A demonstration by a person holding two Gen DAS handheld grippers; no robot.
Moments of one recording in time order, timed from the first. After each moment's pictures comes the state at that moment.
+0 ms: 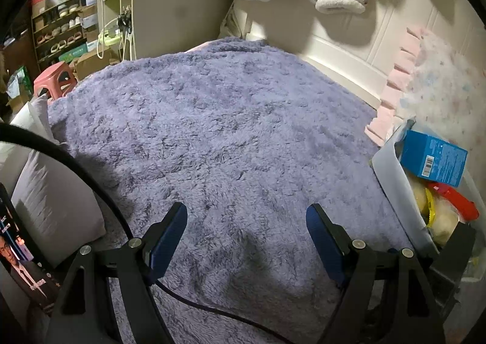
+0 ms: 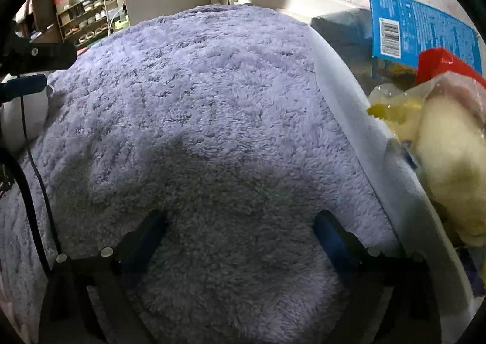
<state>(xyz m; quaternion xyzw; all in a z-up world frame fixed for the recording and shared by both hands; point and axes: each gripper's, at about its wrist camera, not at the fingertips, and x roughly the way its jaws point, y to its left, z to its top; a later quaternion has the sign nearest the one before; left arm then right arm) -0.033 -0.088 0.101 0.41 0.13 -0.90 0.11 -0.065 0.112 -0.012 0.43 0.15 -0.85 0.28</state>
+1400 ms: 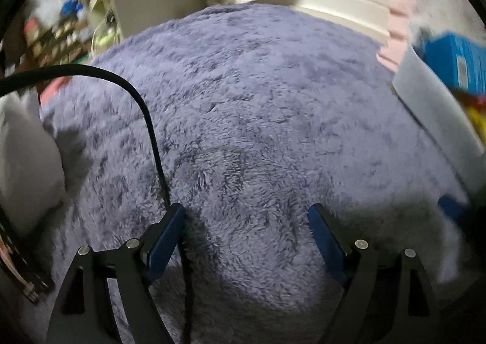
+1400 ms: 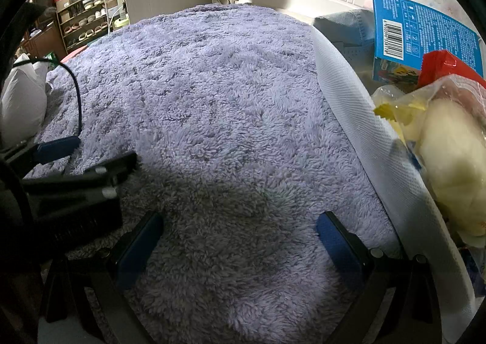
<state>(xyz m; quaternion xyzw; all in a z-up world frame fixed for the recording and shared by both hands) -0.046 -0.027 0.020 0.45 0.03 -0.88 0.15 -0.064 0.109 -0.013 0.43 0.16 -0.85 0.27</state>
